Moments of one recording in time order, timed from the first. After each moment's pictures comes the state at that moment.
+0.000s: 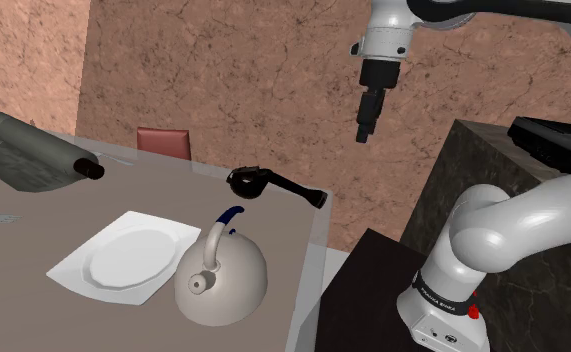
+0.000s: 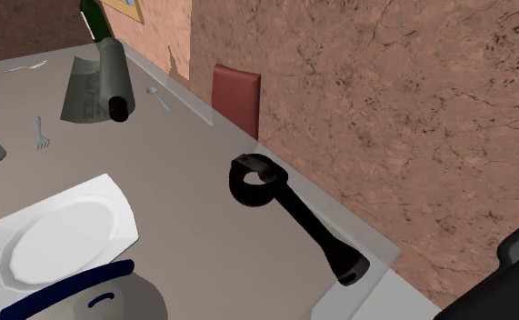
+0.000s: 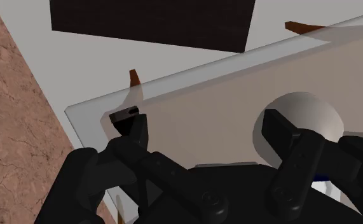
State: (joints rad) arm -0.02 -0.79 0.06 -2.31 0.11 1.45 -0.12
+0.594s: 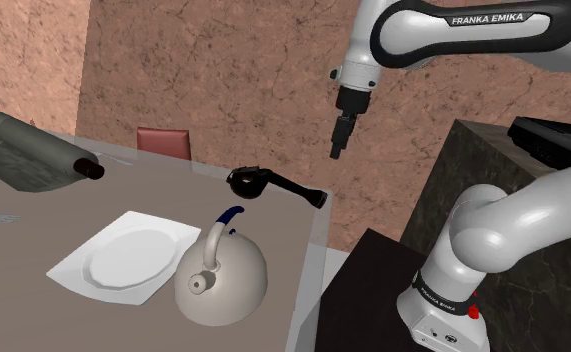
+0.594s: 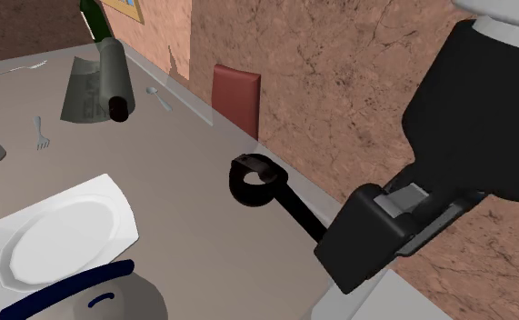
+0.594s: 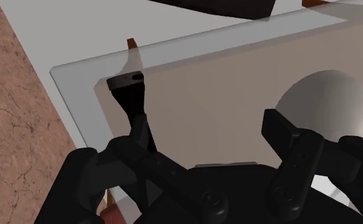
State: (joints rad) arm -0.02 -0.71 0.02 -2.45 0.10 1.76 -0.23
